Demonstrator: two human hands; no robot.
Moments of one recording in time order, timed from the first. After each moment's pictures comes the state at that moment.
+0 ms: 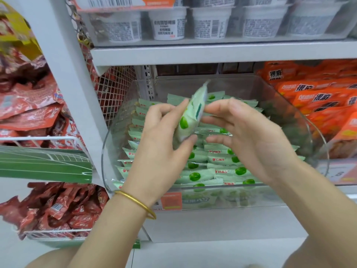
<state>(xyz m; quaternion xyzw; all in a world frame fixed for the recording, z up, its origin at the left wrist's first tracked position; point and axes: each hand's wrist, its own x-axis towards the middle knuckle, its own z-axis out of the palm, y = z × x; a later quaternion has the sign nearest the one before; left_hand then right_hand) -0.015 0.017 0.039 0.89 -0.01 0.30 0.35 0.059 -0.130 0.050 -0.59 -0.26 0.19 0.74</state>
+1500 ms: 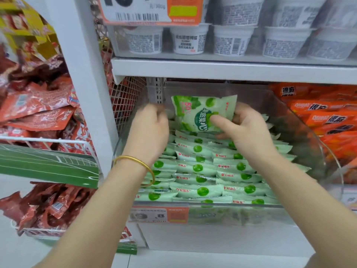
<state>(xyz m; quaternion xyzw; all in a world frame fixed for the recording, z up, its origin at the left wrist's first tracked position) 0.033 0.066 0.049 0.86 0.20 0.25 0.41 0.103 -0.099 0.047 -0.75 -0.24 0.02 0.61</state>
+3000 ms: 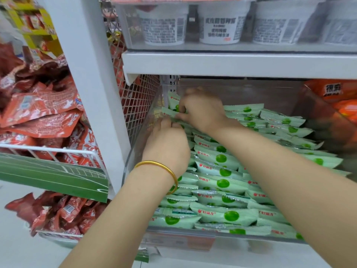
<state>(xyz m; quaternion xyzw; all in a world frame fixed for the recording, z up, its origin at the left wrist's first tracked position) 0.053 0.078 0.030 0.96 0.24 0.05 0.12 0.178 0.034 0.033 -0.87 -0.46 -0.16 0.08</state>
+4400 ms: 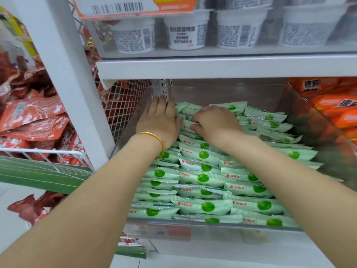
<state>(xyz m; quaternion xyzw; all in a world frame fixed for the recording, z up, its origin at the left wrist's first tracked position) 0.099 0.097 0.026 0.98 0.18 0.05 0.00 0.162 -0.032 0.032 -0.91 -0.41 -0.06 0.03</state>
